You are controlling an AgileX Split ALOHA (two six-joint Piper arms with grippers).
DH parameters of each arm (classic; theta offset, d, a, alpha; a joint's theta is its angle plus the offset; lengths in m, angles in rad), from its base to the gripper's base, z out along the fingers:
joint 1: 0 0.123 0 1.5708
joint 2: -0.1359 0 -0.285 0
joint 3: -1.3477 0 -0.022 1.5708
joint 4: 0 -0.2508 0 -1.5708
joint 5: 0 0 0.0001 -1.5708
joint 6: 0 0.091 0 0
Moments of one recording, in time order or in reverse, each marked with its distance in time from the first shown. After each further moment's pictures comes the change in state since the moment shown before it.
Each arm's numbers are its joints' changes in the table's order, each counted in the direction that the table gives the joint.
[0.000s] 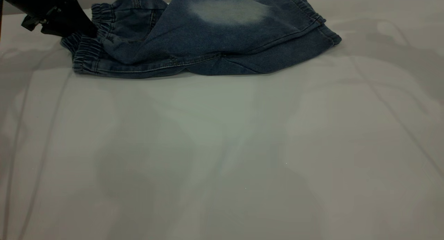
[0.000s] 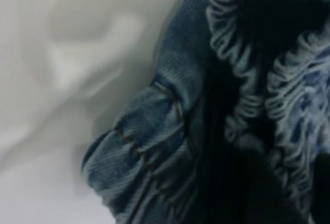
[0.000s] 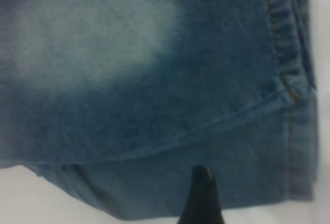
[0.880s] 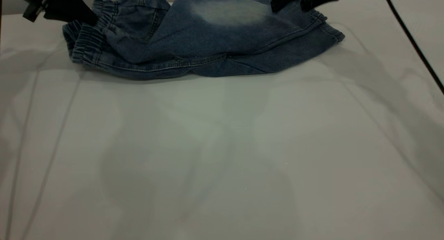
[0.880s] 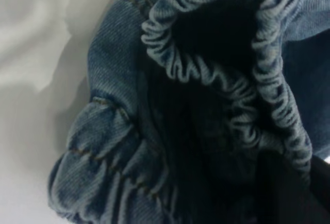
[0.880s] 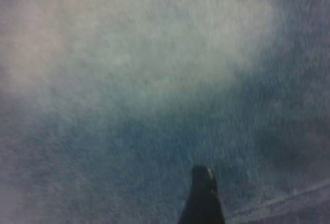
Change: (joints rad) left arm 0.000 0.049 0.002 0.061 -0.123 -0.027; right arm 0.182 -0.165 0.002 -0.008 0.306 -0.026
